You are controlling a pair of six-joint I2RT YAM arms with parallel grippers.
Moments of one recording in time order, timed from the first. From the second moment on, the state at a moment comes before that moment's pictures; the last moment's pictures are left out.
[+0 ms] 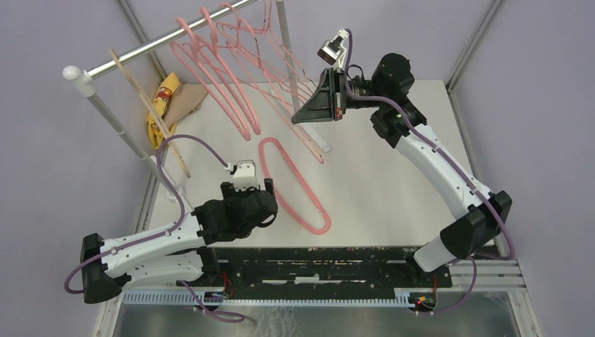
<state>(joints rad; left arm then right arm) -1.13 0.92 0.76 -0.78 -0.86 -0.94 0.53 1.52 1.61 0.15 -1.15 1.17</state>
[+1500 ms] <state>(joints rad) -1.13 0.78 0.75 -0.91 -0.92 -0.98 0.59 2.17 2.28 0.19 -1.02 1.23</state>
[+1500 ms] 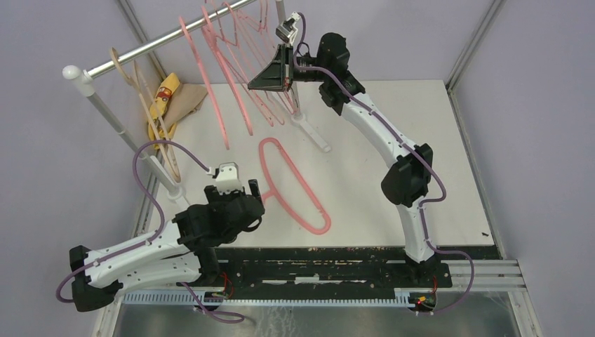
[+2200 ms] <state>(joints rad) -1.13 0.76 0.75 -0.95 -0.92 -1.00 0.46 2.16 2.15 0.11 -0.84 1.10</state>
